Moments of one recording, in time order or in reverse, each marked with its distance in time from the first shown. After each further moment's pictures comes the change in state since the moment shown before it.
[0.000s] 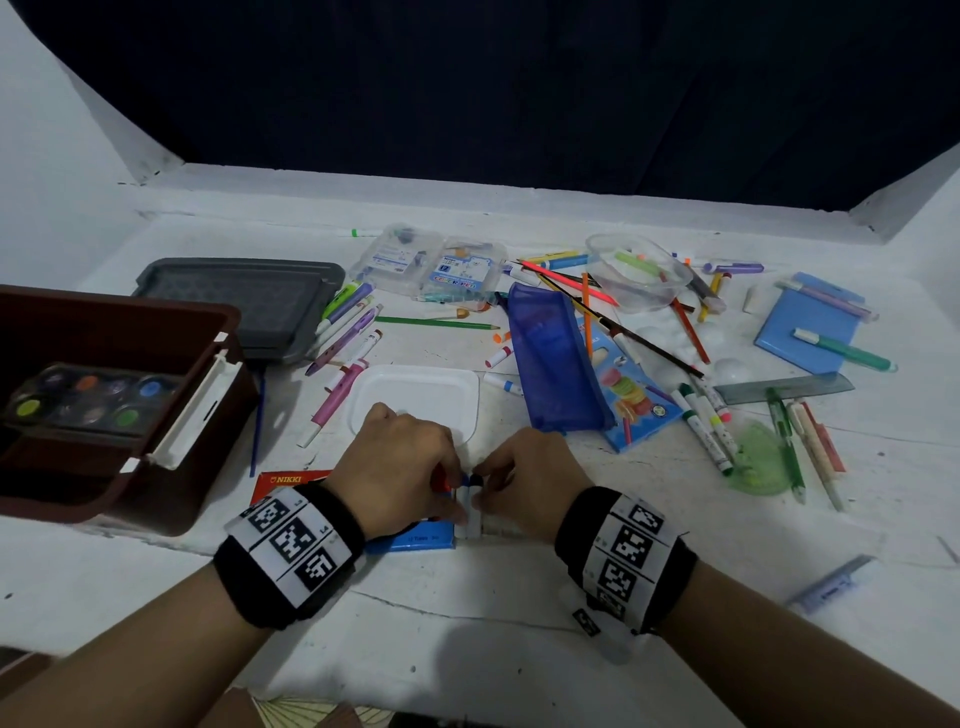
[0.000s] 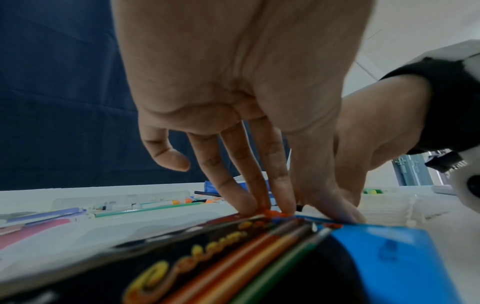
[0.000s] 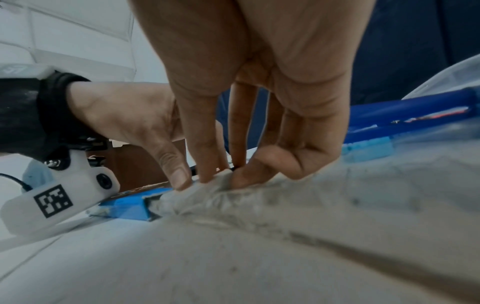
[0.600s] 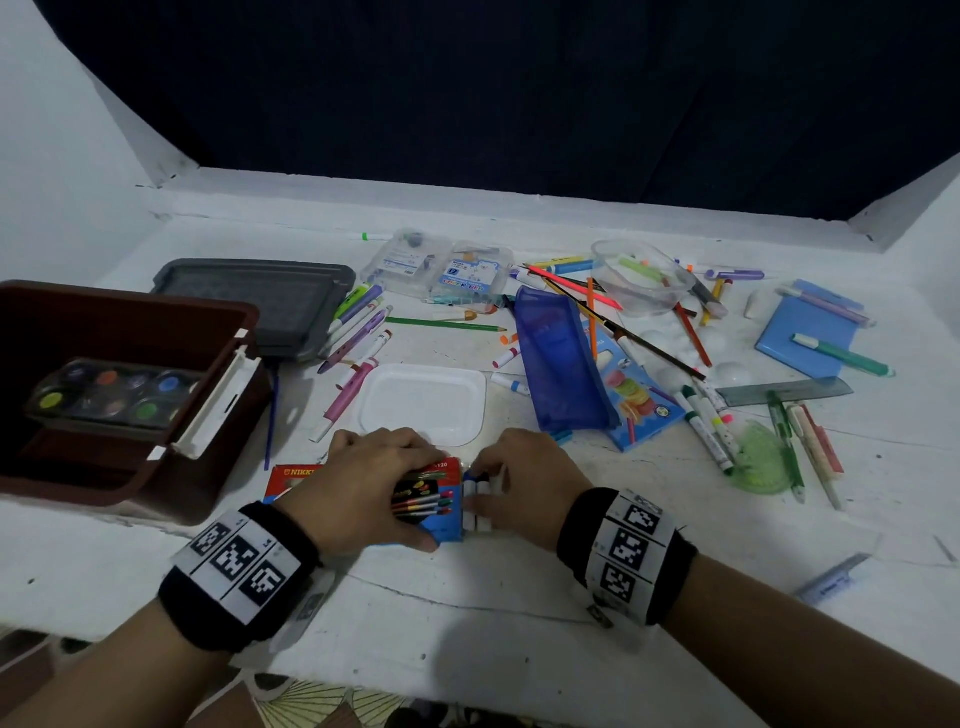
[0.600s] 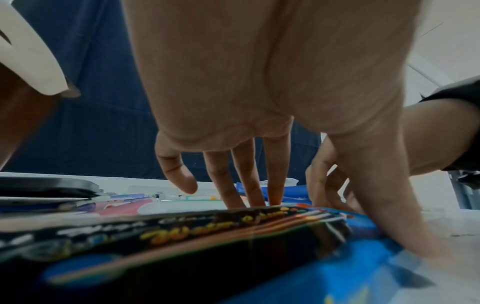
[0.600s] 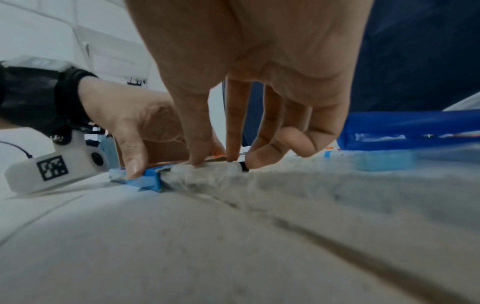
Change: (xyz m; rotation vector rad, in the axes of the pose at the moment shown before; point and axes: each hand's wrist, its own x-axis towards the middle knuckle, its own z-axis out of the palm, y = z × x) left_hand -0.034 -0.035 0.021 -0.174 -0.040 0.014; right_hand -0.007 -0.007 0.005 -0.152 -0.021 -0.100
